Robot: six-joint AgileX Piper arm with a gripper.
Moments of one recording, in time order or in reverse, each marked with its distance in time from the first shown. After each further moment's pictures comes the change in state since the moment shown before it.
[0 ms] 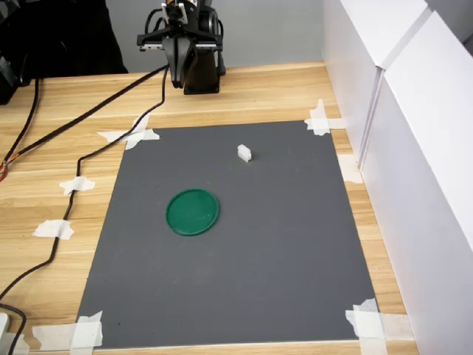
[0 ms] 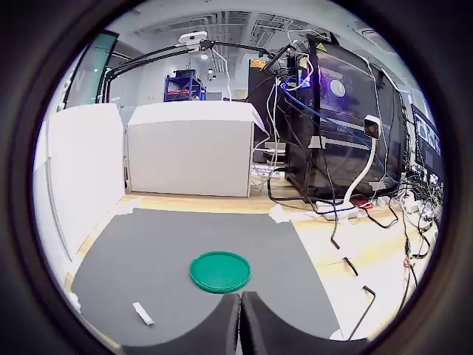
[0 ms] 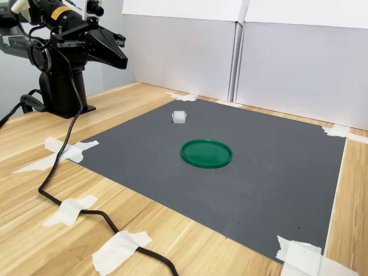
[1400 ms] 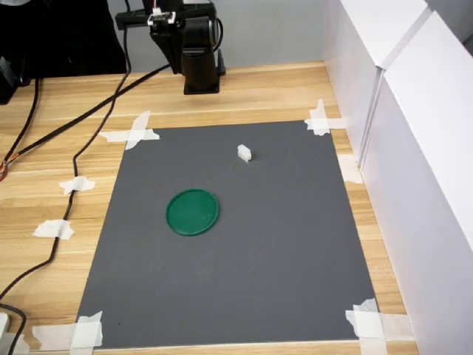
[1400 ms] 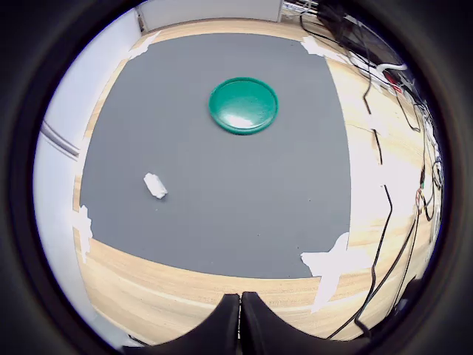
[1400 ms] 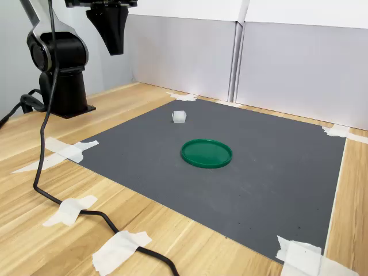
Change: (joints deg) arm 0.0 56.1 -44.4 -1.9 50.1 -5.1
